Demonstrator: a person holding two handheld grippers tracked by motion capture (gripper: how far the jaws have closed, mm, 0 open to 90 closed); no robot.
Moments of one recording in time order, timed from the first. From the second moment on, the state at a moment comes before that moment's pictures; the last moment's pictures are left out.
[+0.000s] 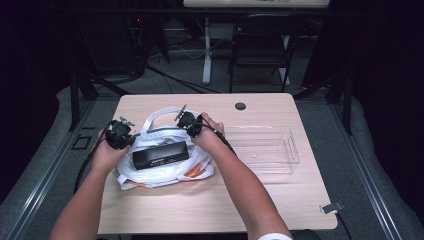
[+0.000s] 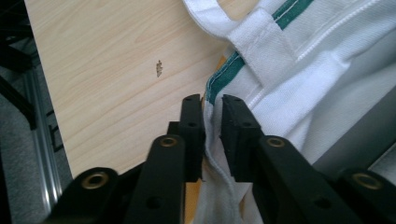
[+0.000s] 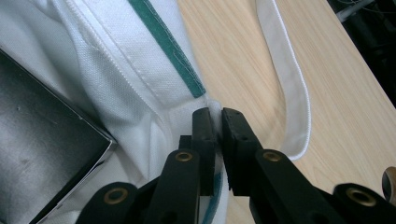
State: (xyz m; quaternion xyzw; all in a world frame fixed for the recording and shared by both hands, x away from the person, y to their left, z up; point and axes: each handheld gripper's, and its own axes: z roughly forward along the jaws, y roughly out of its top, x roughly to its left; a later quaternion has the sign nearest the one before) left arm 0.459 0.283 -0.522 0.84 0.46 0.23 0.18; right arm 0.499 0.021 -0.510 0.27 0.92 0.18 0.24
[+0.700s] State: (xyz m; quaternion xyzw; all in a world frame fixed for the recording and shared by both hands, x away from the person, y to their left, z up) left arm 0.425 0.291 -0.470 0.84 0.42 0.27 0.23; right arm 0.485 0.012 -0.493 0.27 0.90 0.24 0.24
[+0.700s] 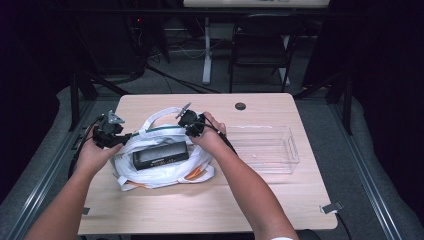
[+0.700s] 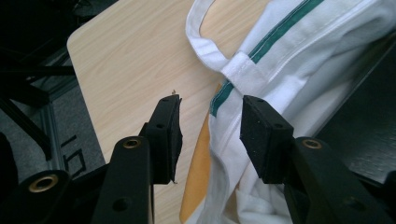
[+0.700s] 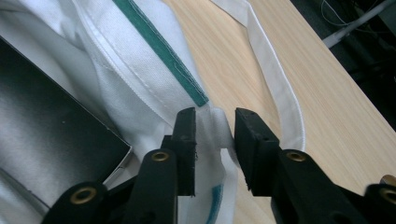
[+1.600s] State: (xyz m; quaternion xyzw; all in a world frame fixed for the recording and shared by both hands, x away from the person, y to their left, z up) left arm 0.398 0.277 -0.429 0.85 0.39 0.26 0.24; right arm 0.418 -0.023 -0.453 0.25 0.87 0.34 0.25
